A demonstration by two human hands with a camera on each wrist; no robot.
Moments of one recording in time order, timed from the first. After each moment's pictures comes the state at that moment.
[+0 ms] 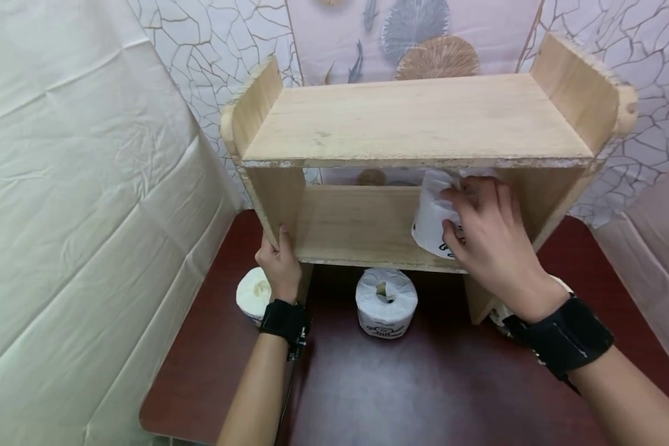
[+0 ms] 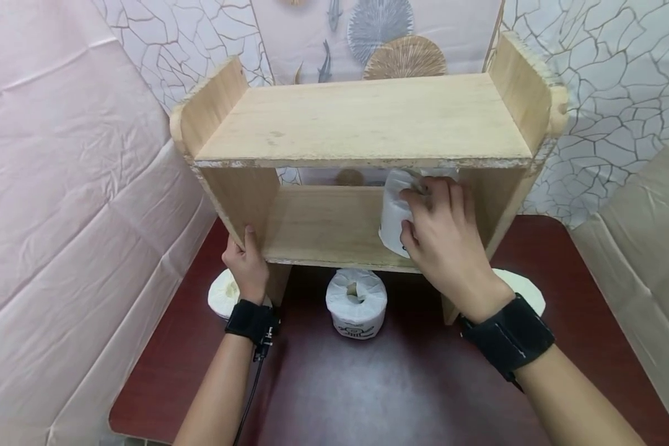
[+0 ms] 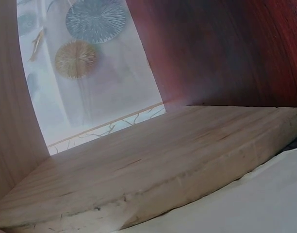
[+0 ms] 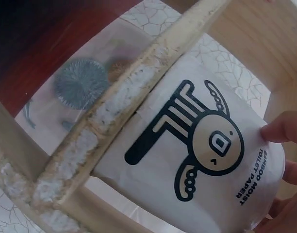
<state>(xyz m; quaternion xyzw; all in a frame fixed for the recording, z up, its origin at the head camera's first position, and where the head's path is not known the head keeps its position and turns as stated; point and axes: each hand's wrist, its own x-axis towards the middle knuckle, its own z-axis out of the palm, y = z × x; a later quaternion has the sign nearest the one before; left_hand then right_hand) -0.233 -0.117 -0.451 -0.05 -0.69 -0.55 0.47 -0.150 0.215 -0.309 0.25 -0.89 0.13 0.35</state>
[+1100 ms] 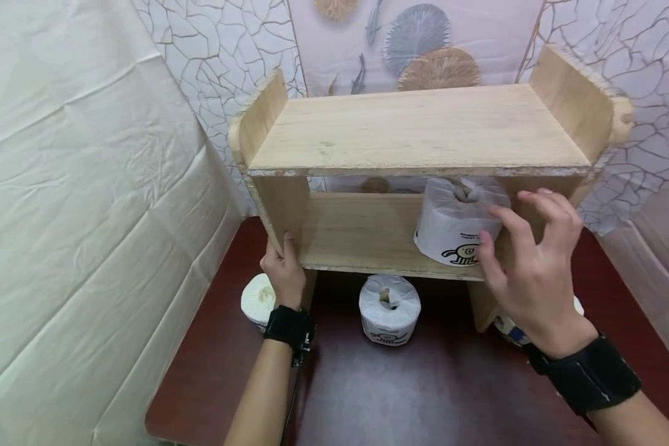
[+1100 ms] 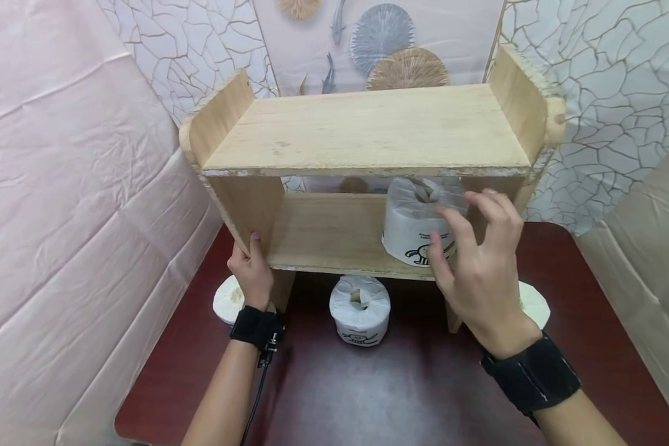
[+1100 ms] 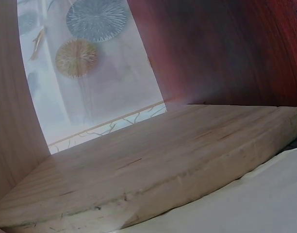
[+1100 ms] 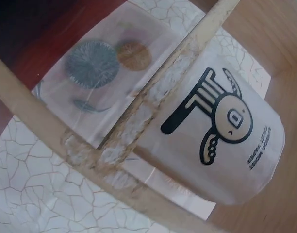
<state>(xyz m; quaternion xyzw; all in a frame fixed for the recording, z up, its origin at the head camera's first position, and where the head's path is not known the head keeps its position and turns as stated) -0.232 -0.115 -0.450 -0.06 -0.69 -0.55 0.48 -0.120 0.215 -0.316 0.23 -0.74 0.29 0.56</state>
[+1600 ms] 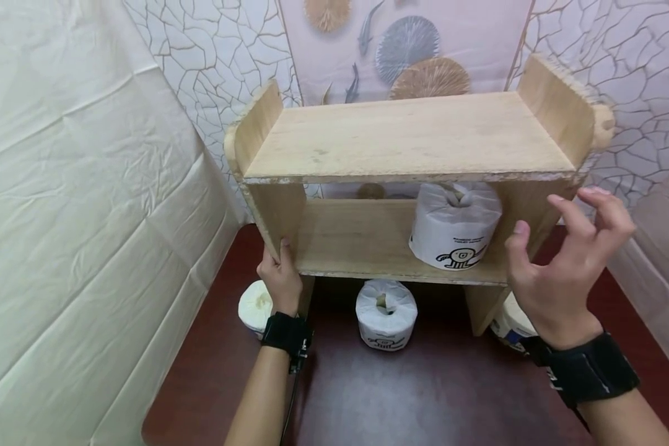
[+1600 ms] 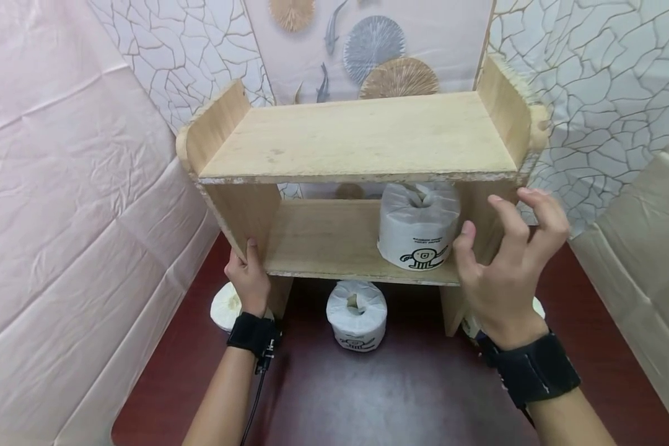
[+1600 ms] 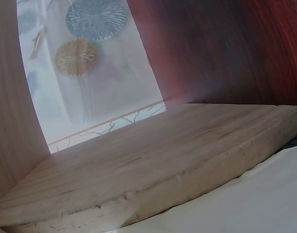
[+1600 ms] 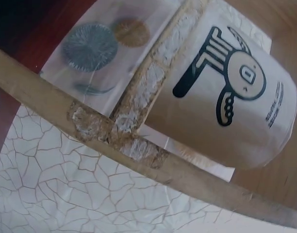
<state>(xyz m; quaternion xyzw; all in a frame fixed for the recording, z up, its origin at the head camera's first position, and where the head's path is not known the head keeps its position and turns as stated) -0.231 -0.114 -0.451 -0.04 -0.68 -0.56 0.47 -0.134 0.225 -0.312 0.11 -0.61 0.36 0.70</state>
